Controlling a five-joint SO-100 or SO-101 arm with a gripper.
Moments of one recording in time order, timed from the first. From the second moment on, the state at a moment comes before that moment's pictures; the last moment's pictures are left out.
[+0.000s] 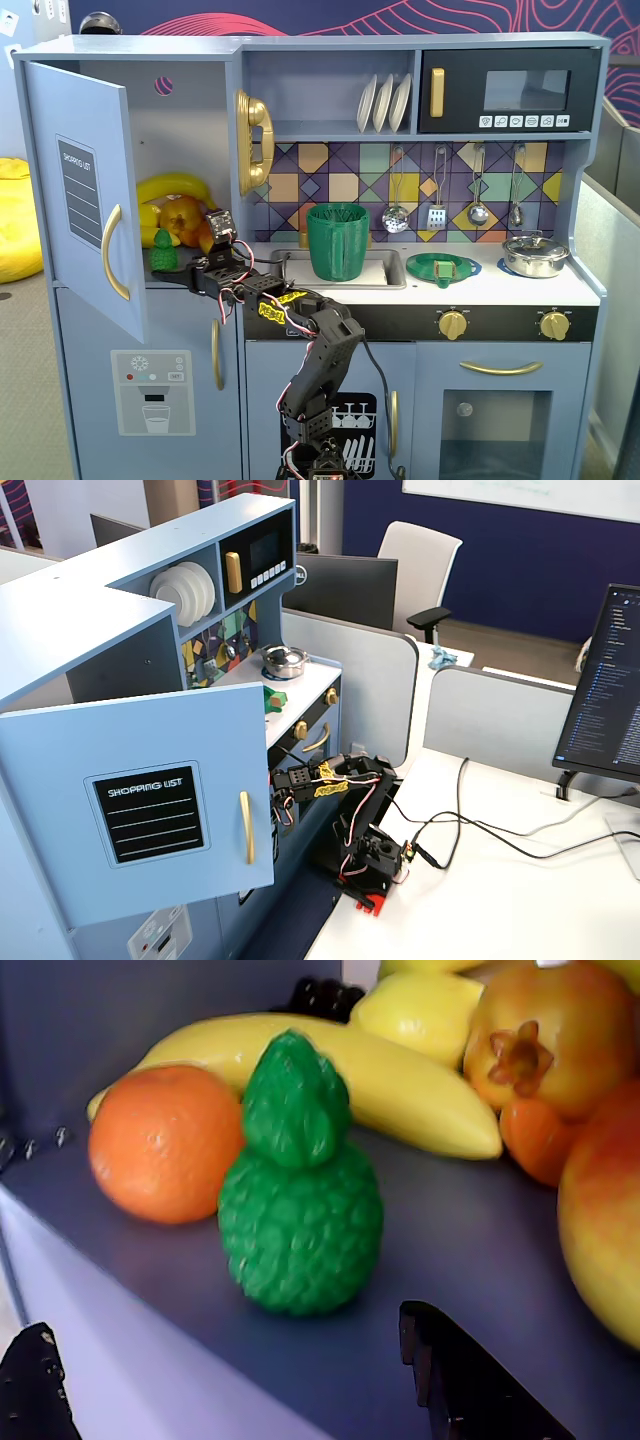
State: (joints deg) arm -42.7 115.3 118.3 -6.4 -93.6
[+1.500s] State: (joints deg) arm -42.0 80.7 92.5 -23.6 -97.5
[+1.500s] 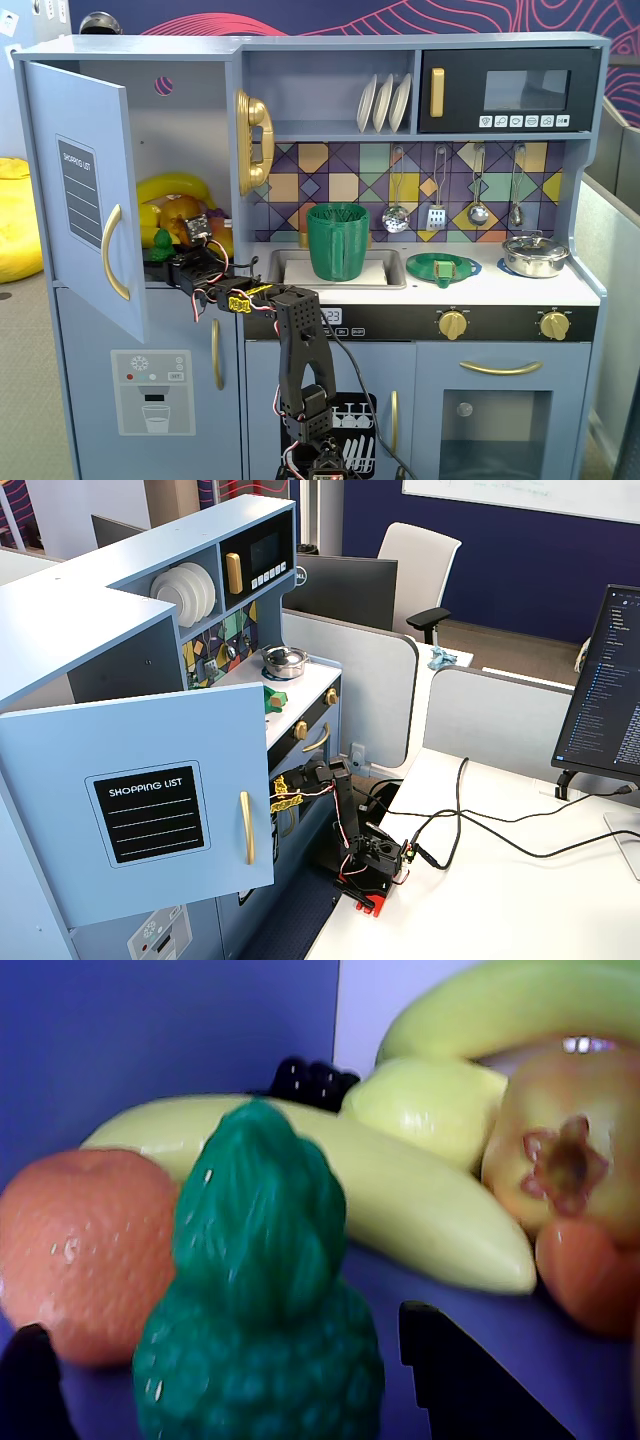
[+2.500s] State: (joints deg) arm -44.7 117.0 113.6 -0.8 -112.7
